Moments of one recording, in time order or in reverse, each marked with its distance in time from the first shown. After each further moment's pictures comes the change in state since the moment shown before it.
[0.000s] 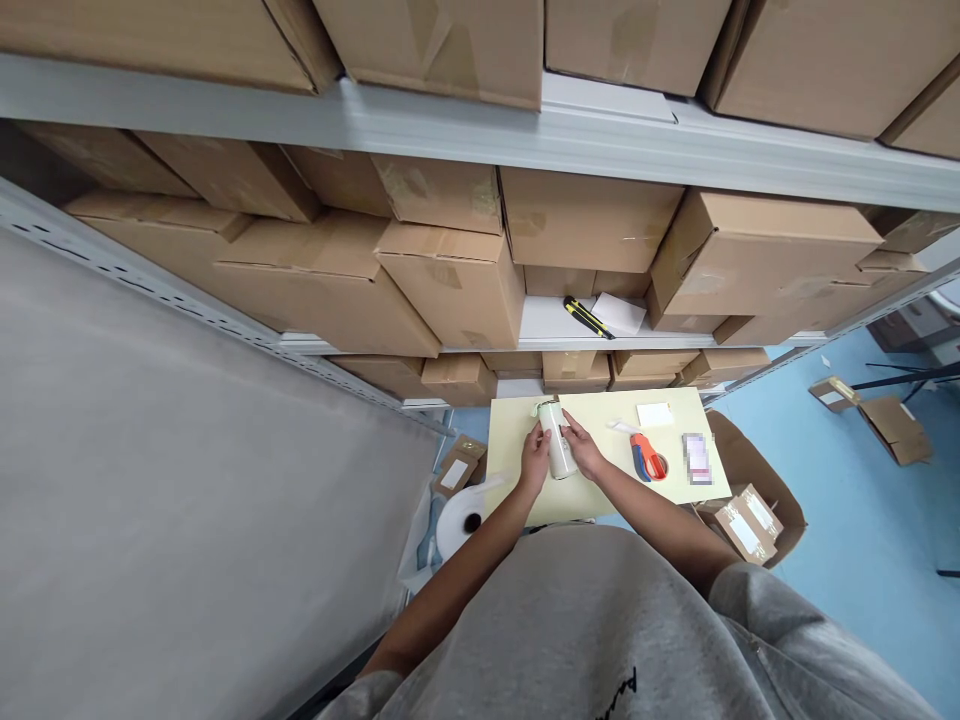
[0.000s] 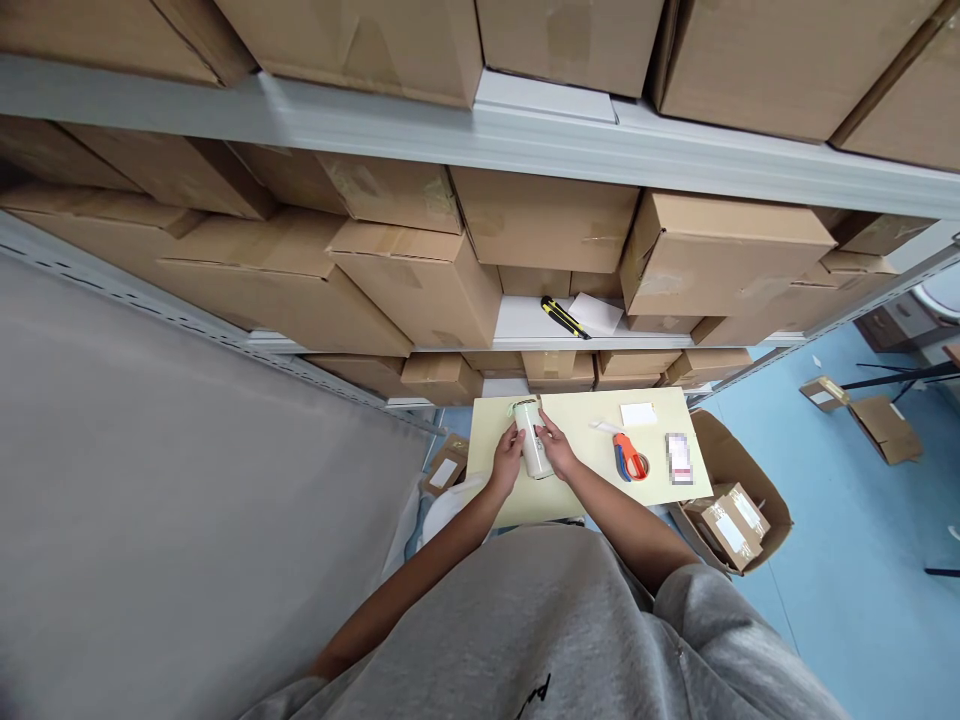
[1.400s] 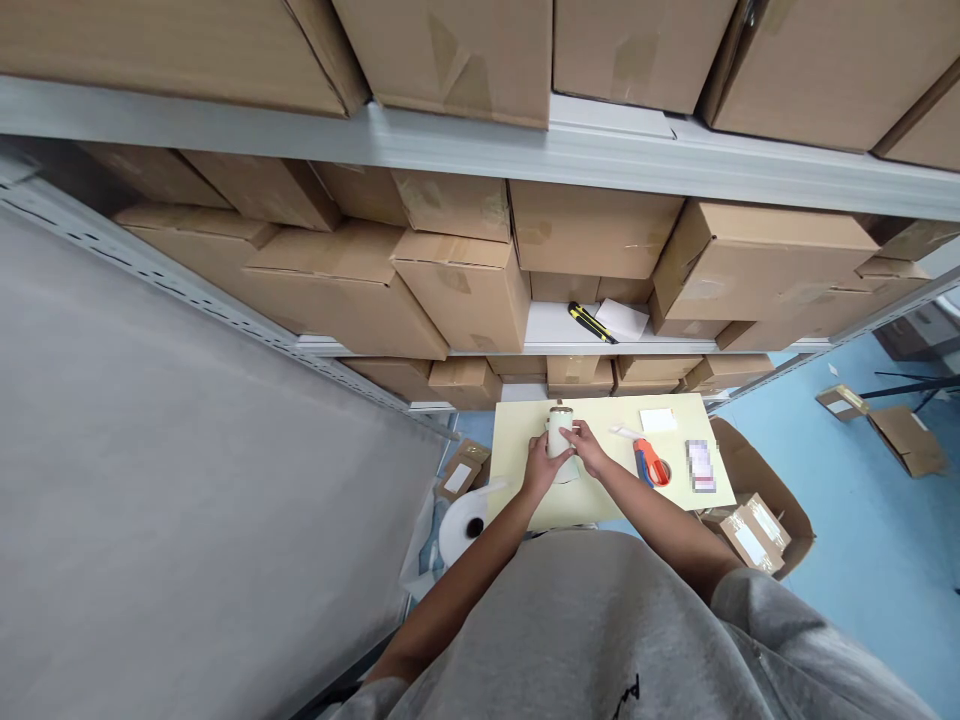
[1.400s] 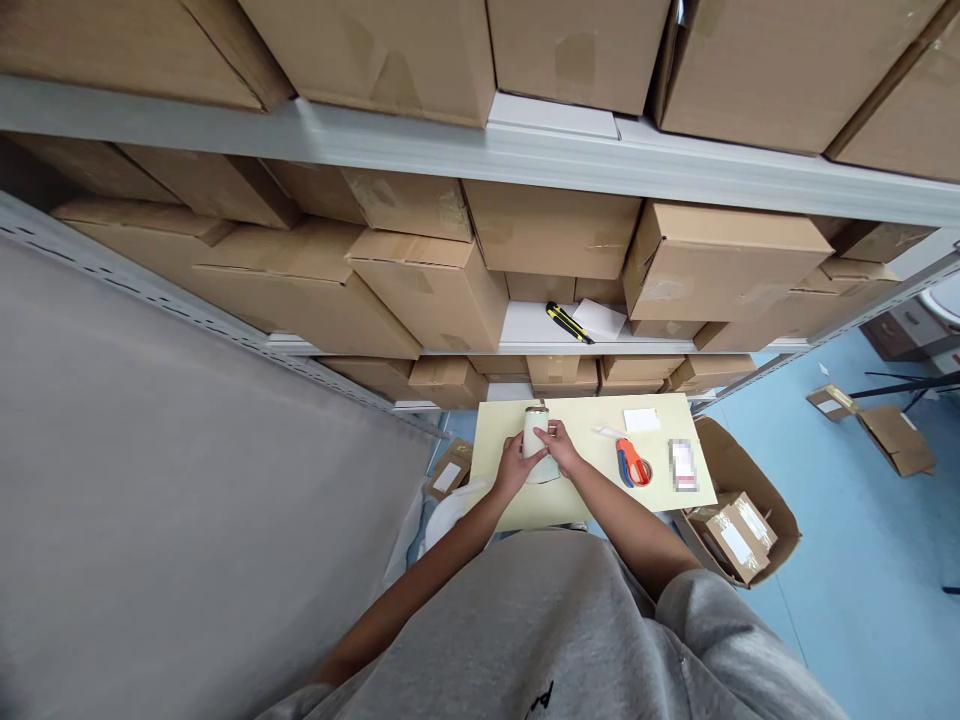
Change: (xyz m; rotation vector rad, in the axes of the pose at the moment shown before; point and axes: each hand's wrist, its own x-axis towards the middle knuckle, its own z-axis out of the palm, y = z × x) left_hand -0.005 -0.010 -0.006 0.285 -0.058 0.124; right_hand 0.009 -0.011 -0.001 -0.005 0.086 0.083
